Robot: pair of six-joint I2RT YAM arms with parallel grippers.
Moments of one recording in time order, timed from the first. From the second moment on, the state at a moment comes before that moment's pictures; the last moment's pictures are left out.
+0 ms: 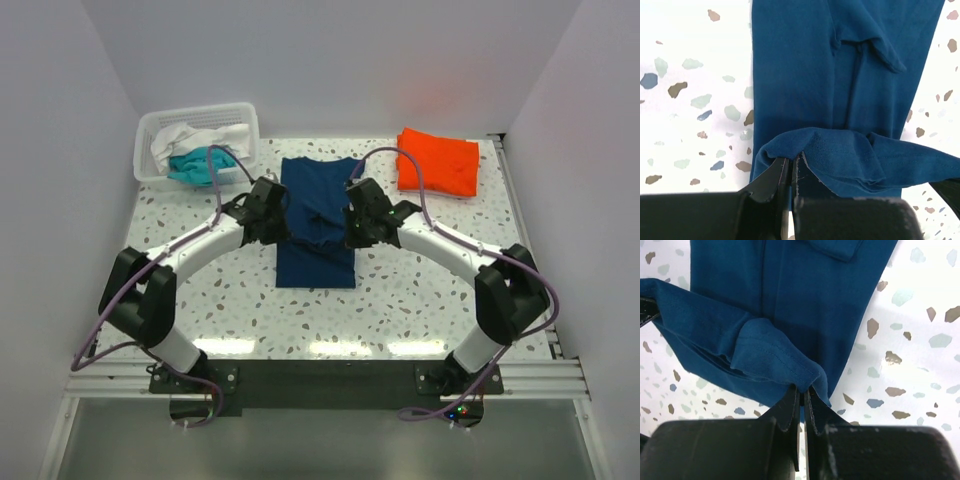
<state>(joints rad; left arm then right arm) -0.52 1.58 1.09 -0.46 -0.11 -0.70 0.65 1.63 1.20 -0.52 0.04 0.51</state>
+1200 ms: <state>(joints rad) -0.44 1.74 1.25 -0.47 -0.01 -0.60 0.54 1.84 1.34 -0.48 -0.04 0.45</state>
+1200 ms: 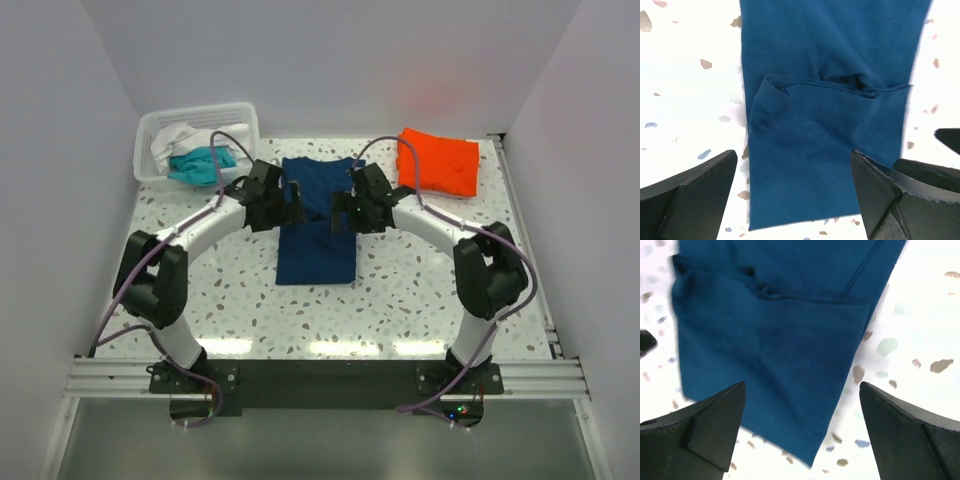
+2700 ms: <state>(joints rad) -0.44 1.18 0.58 -0.38 0.09 -0.73 0.59 2.02 1.59 -0.43 -0.40 0.34</state>
